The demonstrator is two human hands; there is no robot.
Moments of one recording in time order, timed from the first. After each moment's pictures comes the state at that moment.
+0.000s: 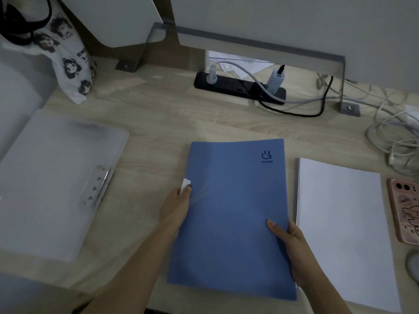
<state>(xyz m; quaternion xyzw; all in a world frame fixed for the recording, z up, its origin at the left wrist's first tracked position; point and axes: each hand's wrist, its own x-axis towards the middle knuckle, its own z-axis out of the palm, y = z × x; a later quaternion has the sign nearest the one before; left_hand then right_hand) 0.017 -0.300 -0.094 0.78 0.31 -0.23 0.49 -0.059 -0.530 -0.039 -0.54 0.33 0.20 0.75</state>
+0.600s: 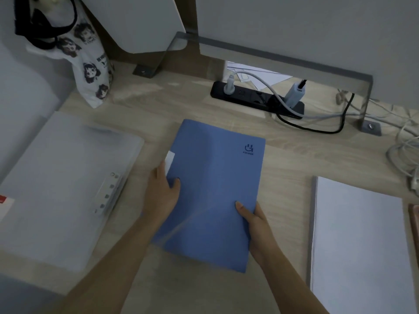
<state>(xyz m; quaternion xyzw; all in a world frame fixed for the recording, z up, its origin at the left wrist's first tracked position) 0.063 -0.241 -0.076 0.89 0.19 -0.08 0.41 0.010 -0.445 -0.058 -0.50 0.29 0.20 0.79</state>
